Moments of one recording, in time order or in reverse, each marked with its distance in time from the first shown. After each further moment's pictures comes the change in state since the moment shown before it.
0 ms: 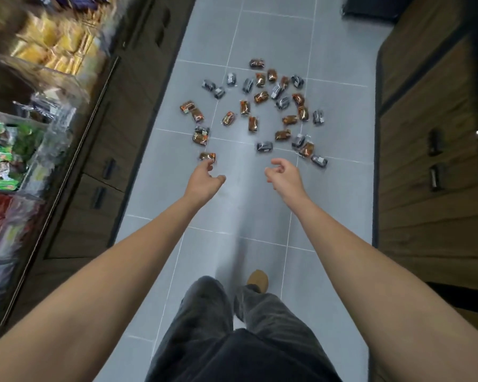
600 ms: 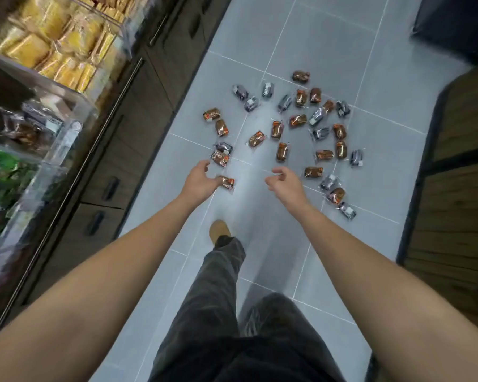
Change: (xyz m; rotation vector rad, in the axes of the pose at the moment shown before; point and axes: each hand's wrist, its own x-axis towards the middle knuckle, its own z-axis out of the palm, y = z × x) left_hand 0.305 0.017 -0.113 -0.064 0.024 -0.175; right_hand 0.286 -0.112 0.145 -0.196 -0.160 0.122
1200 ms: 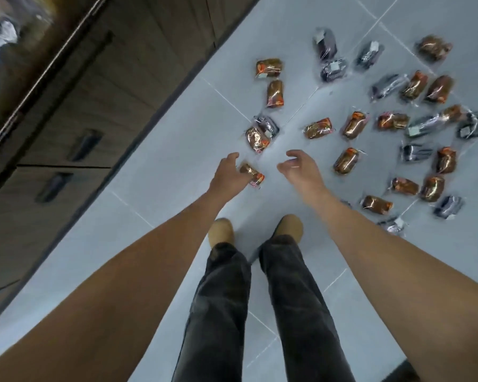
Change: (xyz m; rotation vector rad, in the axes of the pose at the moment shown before) left_hand 0.298 -0.115 0.096 -0.146 -0.008 -0.308; right_hand 0.333 0.055 0.134 -0.265 -0.303 0.054
